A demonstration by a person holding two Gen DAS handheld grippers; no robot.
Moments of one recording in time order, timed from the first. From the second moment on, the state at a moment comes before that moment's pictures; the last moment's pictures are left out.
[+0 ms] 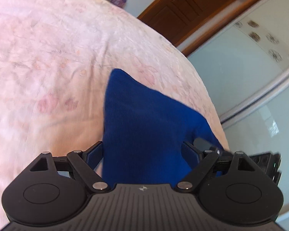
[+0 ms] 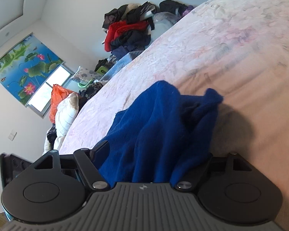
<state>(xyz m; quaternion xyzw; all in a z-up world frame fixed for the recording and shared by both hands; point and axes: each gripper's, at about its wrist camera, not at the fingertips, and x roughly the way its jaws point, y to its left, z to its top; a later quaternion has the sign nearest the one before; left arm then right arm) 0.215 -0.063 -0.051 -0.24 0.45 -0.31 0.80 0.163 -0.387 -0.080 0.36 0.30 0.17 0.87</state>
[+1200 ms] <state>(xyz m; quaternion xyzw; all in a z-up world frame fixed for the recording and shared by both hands) 0.122 -0.060 0.006 -0.01 0.36 -0.14 0.92 0.099 -0.341 -0.026 0.14 0.25 0.05 0.96</state>
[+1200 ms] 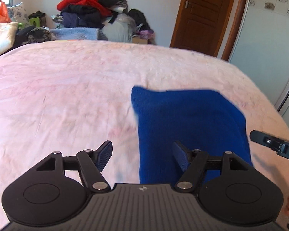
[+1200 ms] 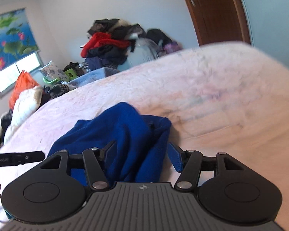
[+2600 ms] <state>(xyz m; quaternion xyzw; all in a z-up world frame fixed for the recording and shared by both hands) 0.002 -0.052 -0.056 0.08 0.31 -0.10 0.94 0.013 -0.254 -0.073 0.01 0.32 -0.04 0.94</state>
